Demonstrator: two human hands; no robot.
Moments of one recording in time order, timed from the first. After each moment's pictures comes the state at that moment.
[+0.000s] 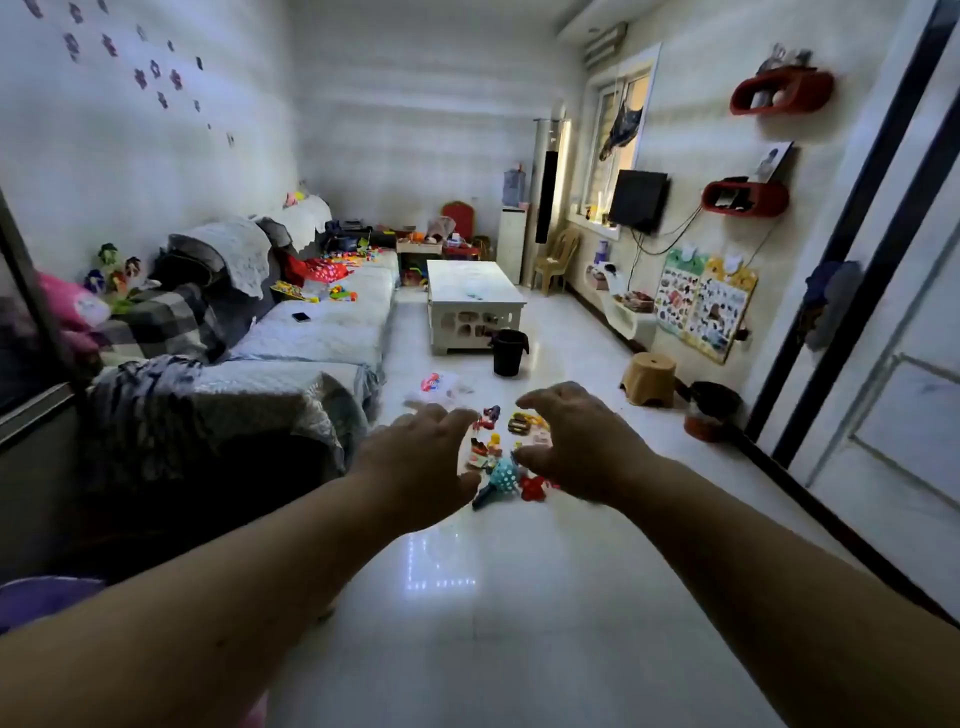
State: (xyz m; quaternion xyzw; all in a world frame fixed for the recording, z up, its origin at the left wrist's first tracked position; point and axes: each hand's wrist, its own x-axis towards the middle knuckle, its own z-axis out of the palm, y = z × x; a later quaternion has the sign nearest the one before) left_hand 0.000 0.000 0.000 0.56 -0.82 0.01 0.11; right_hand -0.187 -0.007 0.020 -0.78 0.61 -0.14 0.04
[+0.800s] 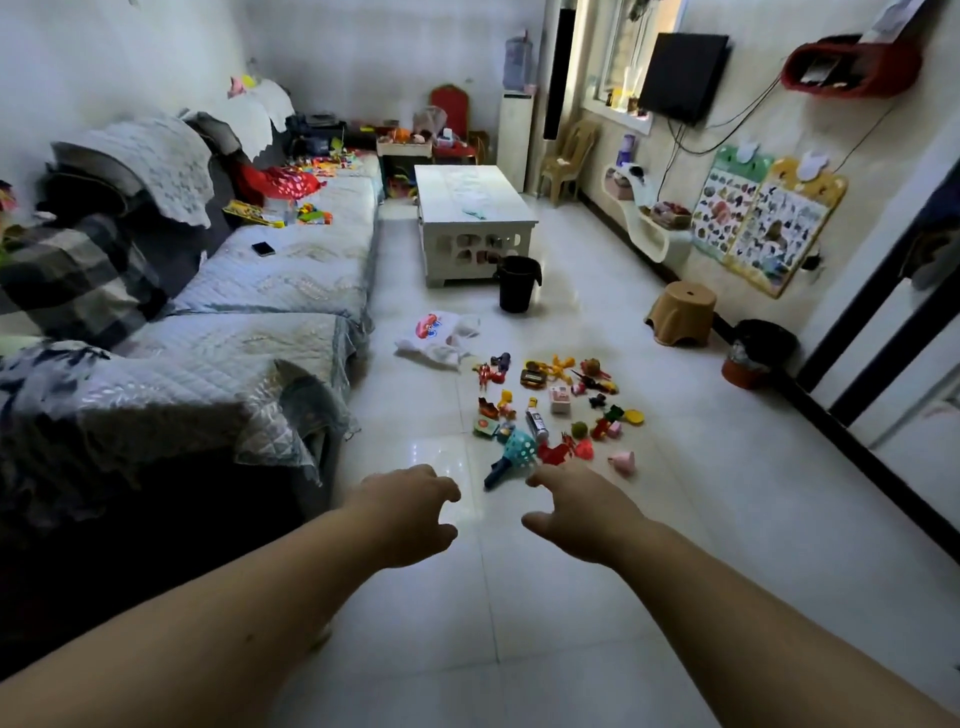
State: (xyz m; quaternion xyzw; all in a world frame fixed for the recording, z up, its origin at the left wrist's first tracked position) left_hand 0.032 -0.365 -0.128 0.54 -0.83 -0.12 -0.09; right_hand -0.173 -0.352 -0.136 -0.71 0.67 0.00 0.21
